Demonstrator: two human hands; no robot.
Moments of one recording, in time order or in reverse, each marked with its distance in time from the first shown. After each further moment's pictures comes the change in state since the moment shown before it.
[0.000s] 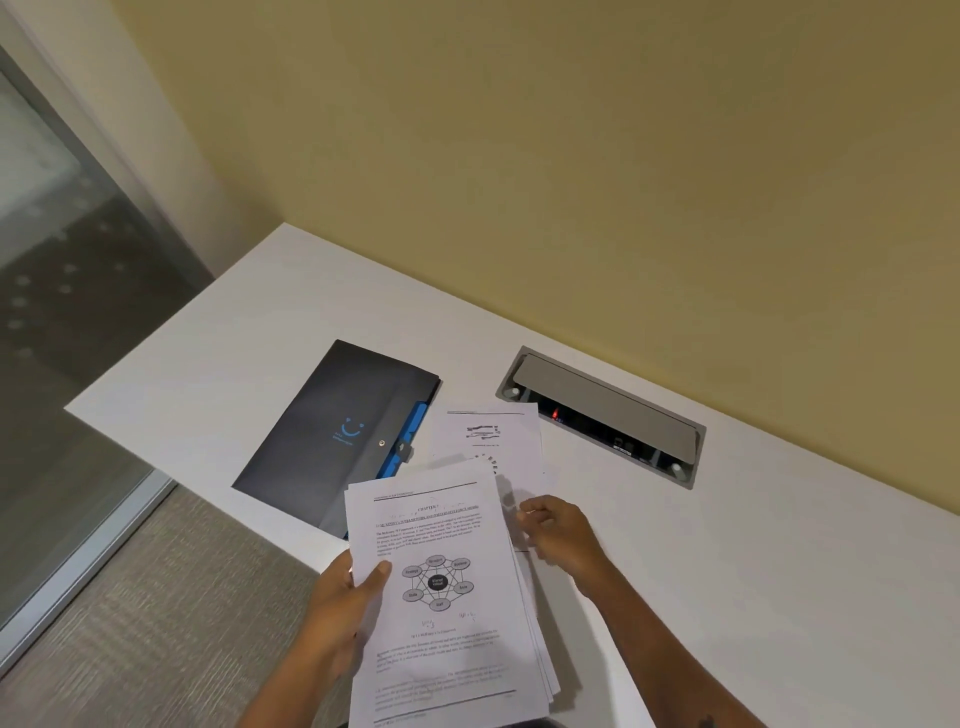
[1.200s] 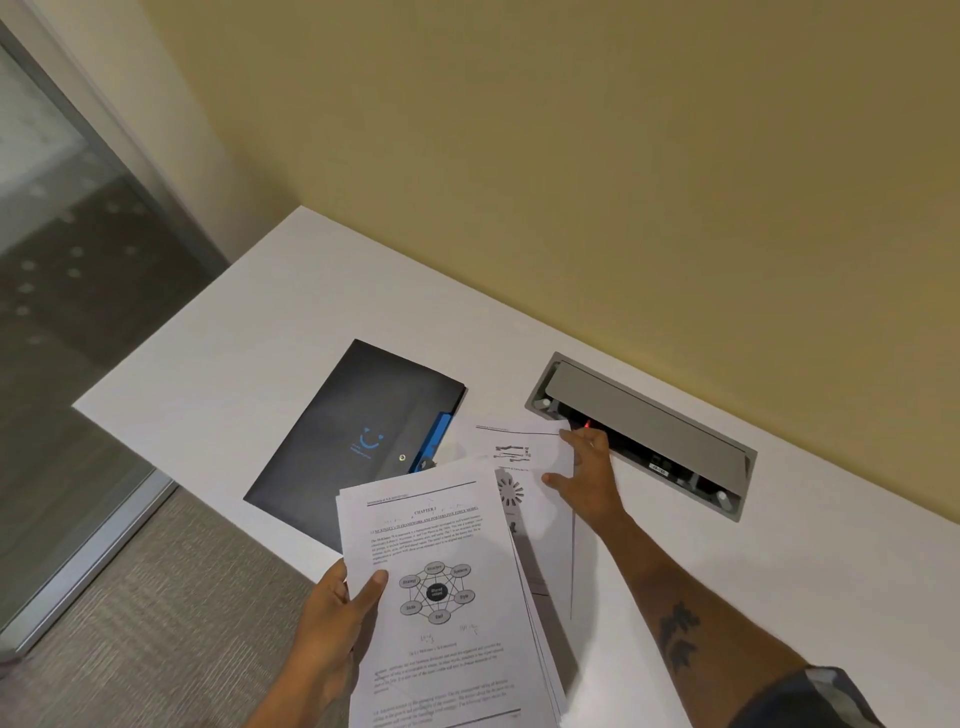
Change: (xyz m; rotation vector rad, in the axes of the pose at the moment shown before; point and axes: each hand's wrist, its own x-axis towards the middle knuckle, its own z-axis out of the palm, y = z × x) left_hand 0.031 0.024 -0.022 -0.081 0.047 -0.034; right_hand 0.109 -0.057 -0.007 -0.178 0.138 -0.196
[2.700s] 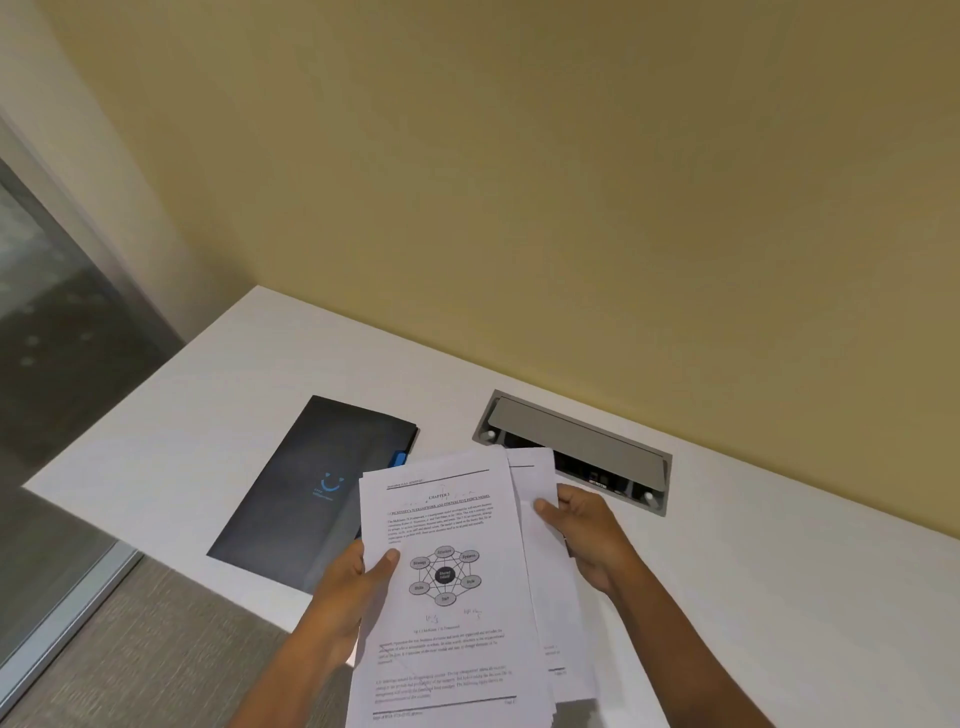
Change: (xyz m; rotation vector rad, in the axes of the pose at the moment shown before) left_hand -0.018 0.037 0.053 0.170 -0.290 0.143; right_hand -0.109 0.001 -0.062 0.604 -0.063 0.174
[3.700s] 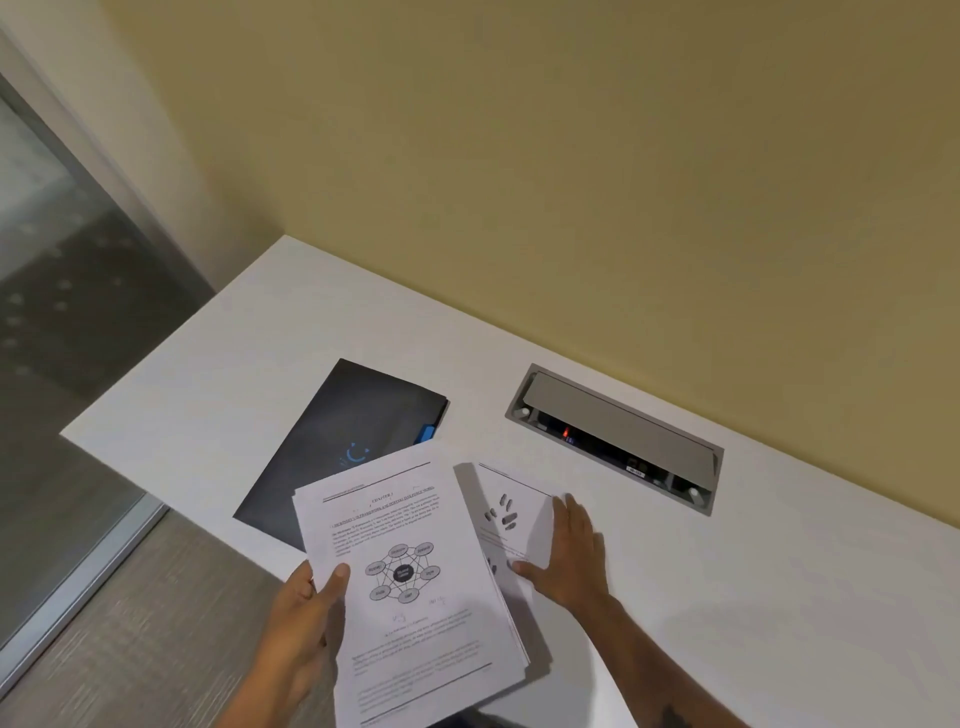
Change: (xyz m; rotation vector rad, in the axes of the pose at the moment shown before) left_hand -0.010 -0.035 -0.067 -0.129 0.316 -0.049; right_hand 0.036 0.076 0.044 -1.213 0.035 -0.059
